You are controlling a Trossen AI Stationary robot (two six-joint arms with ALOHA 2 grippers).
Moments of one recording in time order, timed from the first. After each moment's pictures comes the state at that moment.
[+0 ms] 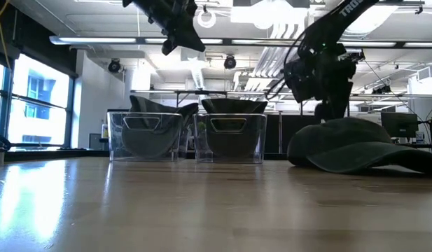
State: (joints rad) left arm 0.47 1.45 1.42 -0.57 0.21 -0.13; right arm -0.76 1.65 1.14 -1.22 -0.34 -0.45
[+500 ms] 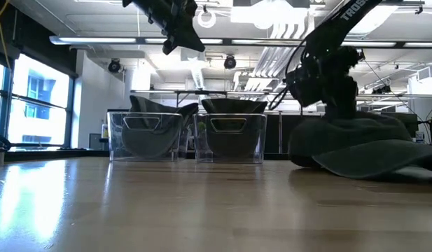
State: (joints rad) left arm 0.47 1.45 1.42 -0.58 0.22 -0.07; right arm -0.68 1.65 1.02 -1.23 -0.64 -0.31
